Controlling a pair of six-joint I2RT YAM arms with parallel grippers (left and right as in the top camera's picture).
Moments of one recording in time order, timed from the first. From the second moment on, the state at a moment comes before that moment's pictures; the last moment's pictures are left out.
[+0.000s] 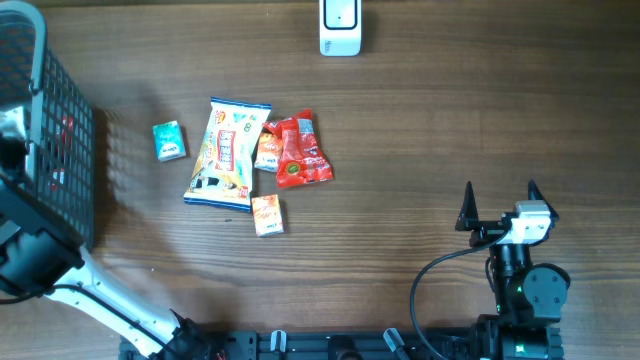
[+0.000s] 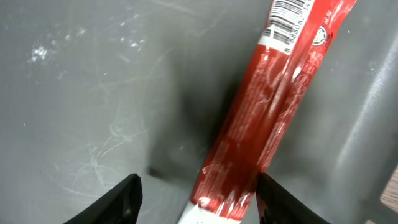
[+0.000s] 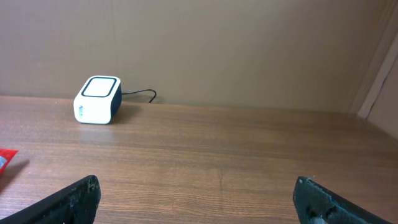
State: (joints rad) left arm 0.76 2.21 1.79 -0.93 0.11 0.36; right arm -0.07 0.02 0.01 0.00 -0.06 -0.07
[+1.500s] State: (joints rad) left arm 0.73 2.24 1.80 -0.93 0.07 0.36; right arm -0.07 0.02 0.01 0.00 -0.06 -0.07
